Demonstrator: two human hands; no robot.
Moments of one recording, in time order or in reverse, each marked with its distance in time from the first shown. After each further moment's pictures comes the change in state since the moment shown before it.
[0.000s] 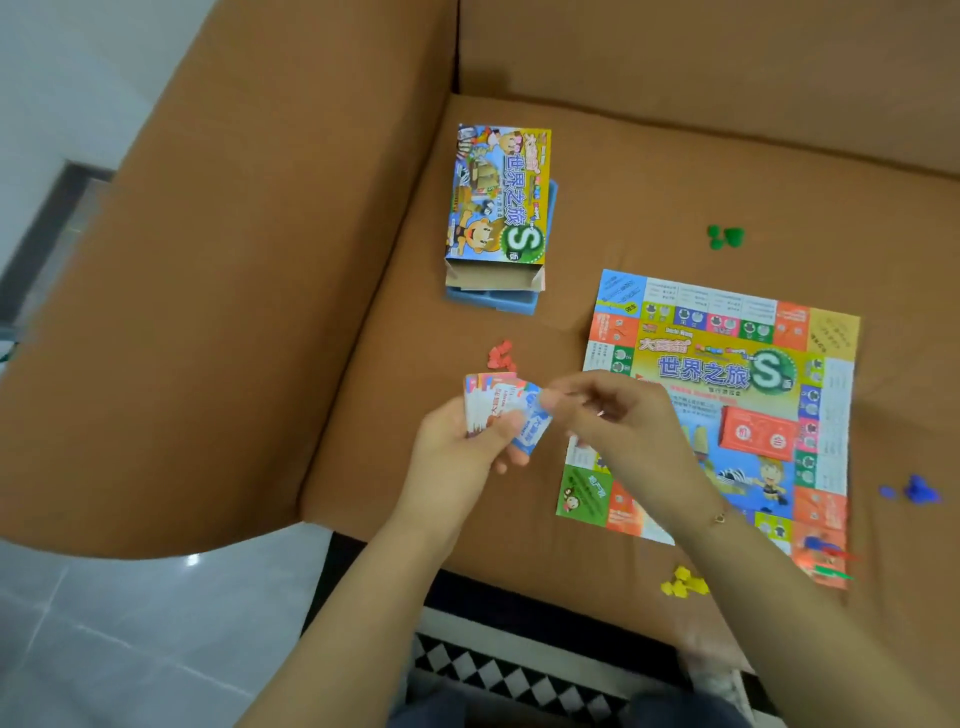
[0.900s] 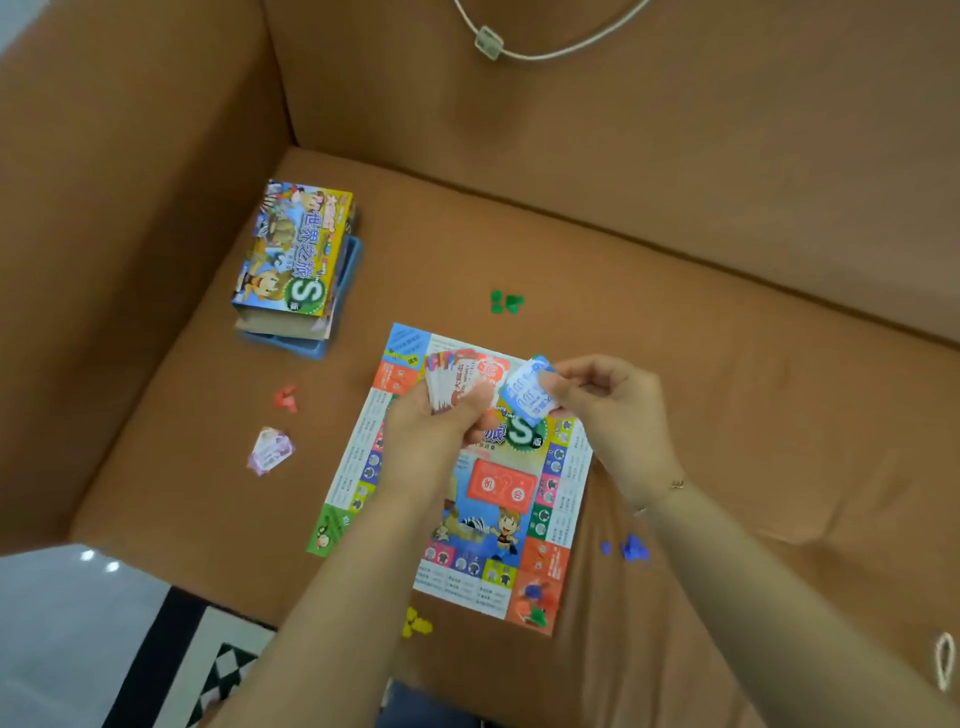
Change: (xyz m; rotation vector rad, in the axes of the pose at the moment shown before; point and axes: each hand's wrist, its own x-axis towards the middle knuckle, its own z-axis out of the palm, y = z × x) left_hand 0.026 0.060 0.246 -0.184 0.184 -0.061; right_hand 0.040 -0.015 -0.251 0.098 0.147 0.039
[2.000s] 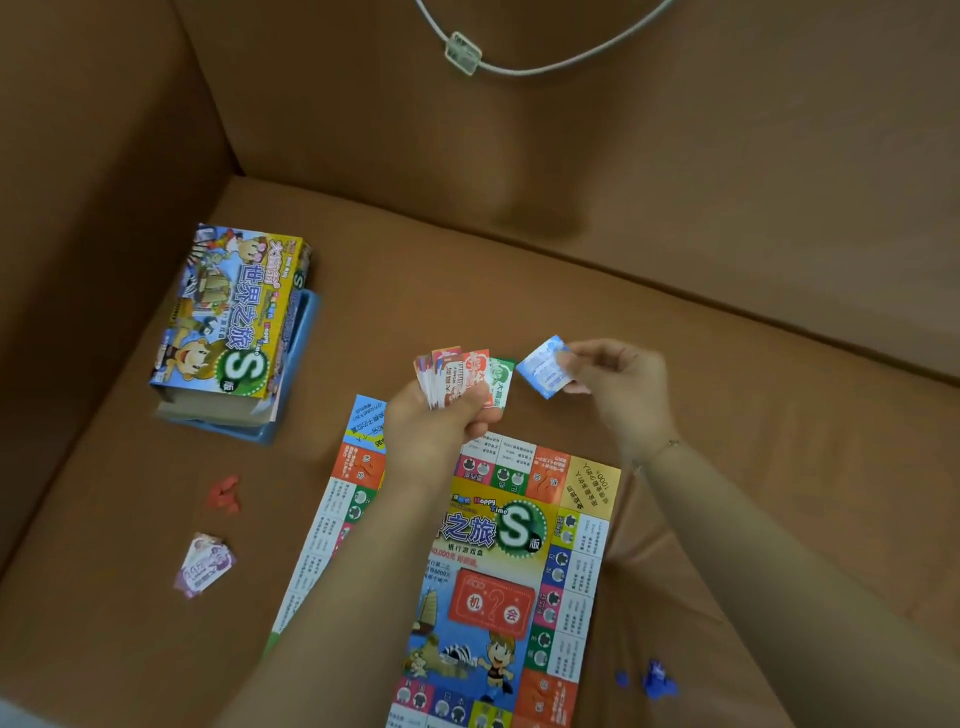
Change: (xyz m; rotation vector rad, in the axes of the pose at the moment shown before) left_hand 0.124 0.010 0.044 -0.028 0.086 -0.056; right_hand 0.157 0.029 -0.008 -0.014 0.093 0.054
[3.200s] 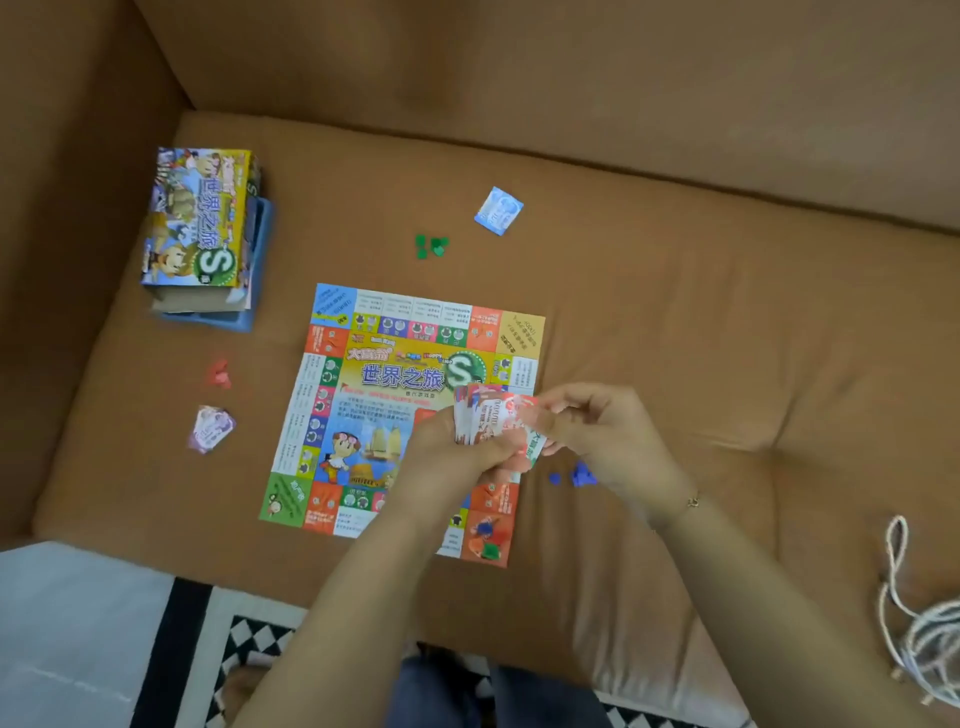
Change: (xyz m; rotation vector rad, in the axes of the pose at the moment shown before) left_hand -0.170 -0.069 0.000 0.243 -0.314 -0.161; right_hand -0.196 0.039 -0.091 0.043 -0.313 0.043
